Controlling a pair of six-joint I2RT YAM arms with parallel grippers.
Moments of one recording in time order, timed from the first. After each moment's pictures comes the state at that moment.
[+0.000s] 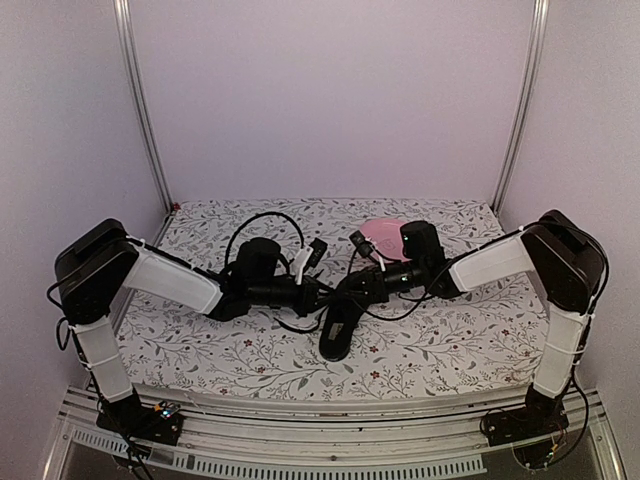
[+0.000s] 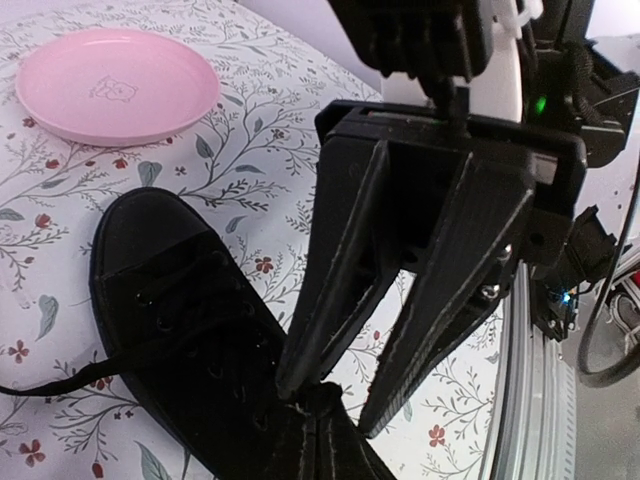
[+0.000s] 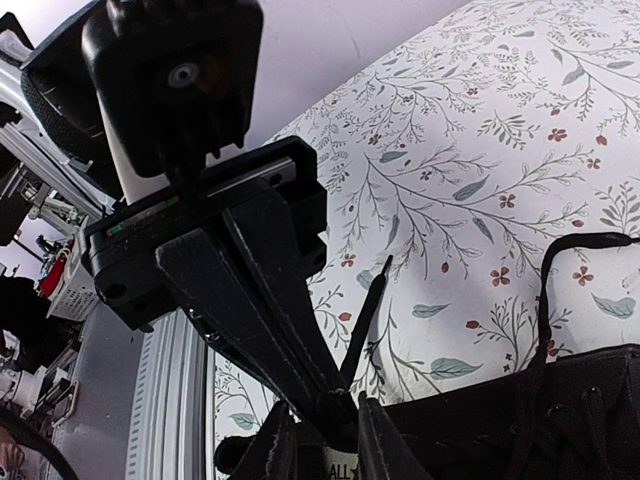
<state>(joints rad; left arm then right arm) -0.82 1.84 0.88 0.56 0.42 -0.33 0.65 1.90 0.98 0.46 -0.90 0.25</state>
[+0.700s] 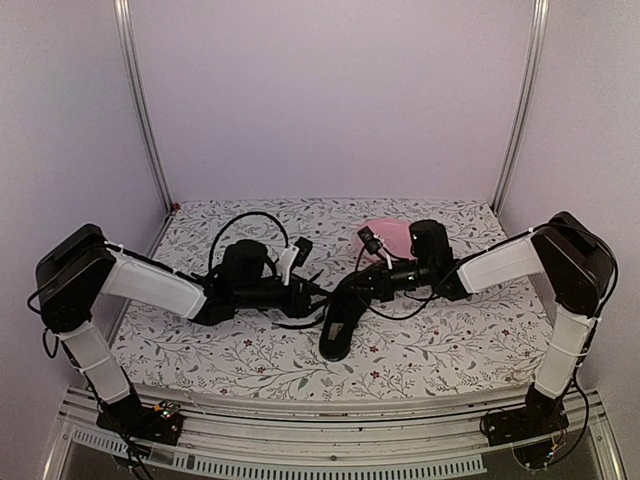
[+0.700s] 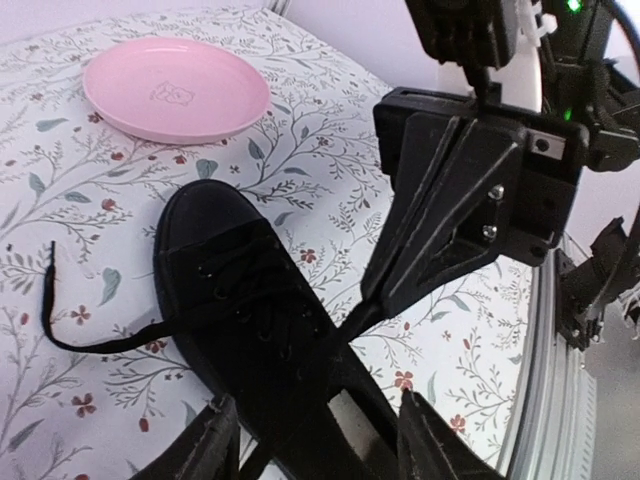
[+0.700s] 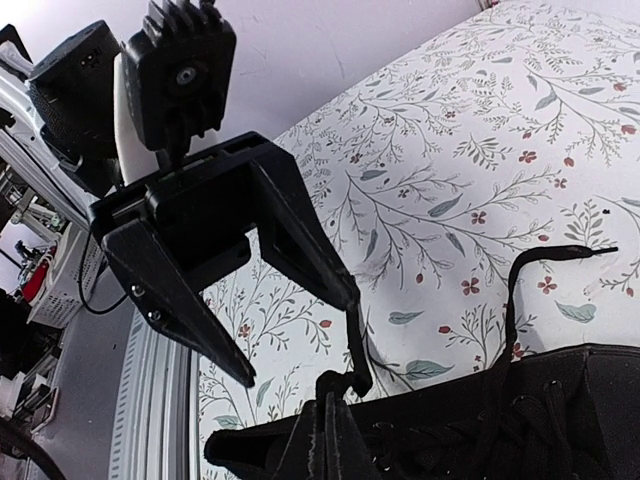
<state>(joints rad) -0.82 1.75 0.80 0.55 0.32 -0.33 0.63 1.87 0.93 0.50 -0.87 0.23</state>
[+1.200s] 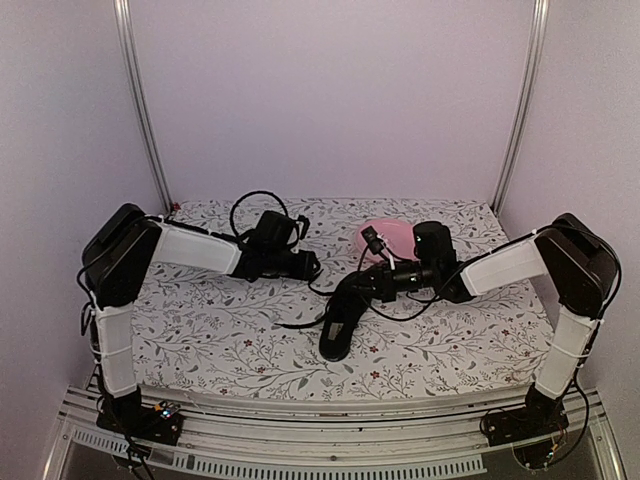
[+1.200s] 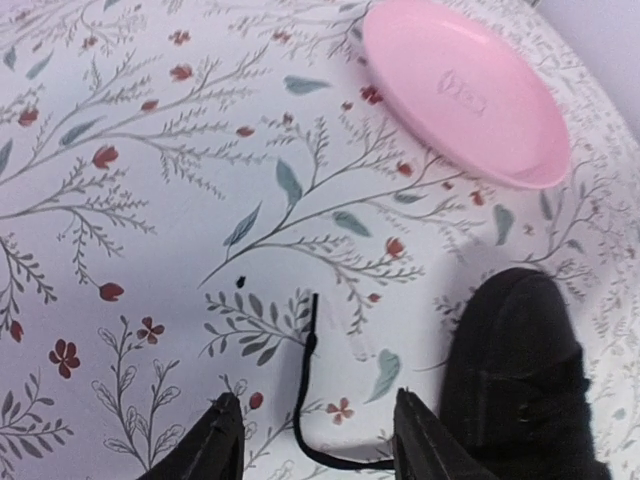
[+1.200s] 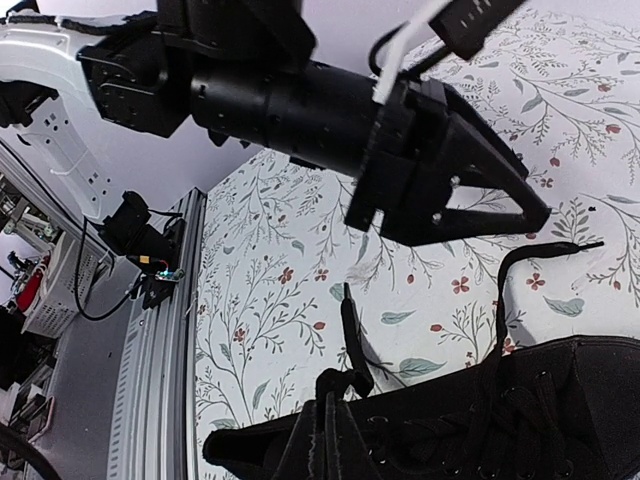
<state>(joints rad) -0.70 2.01 1.24 0.10 -0.01 -0.35 0.63 1.83 0.89 0.53 -0.83 0.25</state>
